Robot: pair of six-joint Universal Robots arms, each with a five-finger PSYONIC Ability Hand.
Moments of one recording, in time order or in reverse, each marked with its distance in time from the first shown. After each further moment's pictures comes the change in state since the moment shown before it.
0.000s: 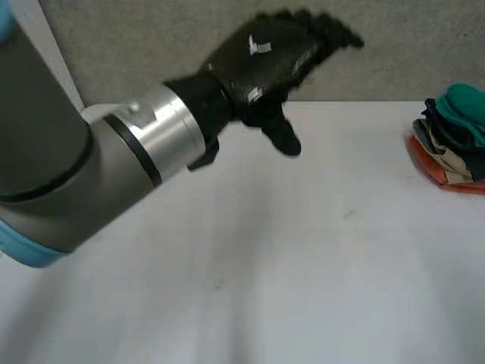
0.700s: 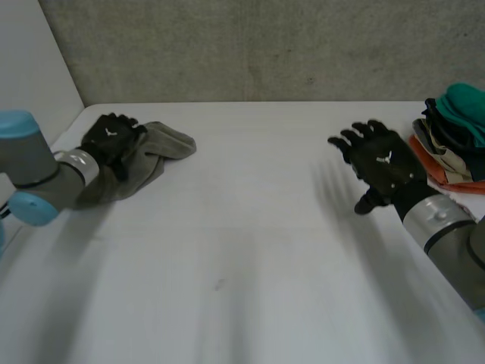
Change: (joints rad) left arm 0.590 -0.752 0.322 0.083 -0.042 0.508; right arm 0.720 -0.064 0.621 -0.325 0.142 -0.127; left_hand 0.070 0.068 0.054 0.065 0.062; right_hand 0.000 0.000 0.000 0.000 -0.001
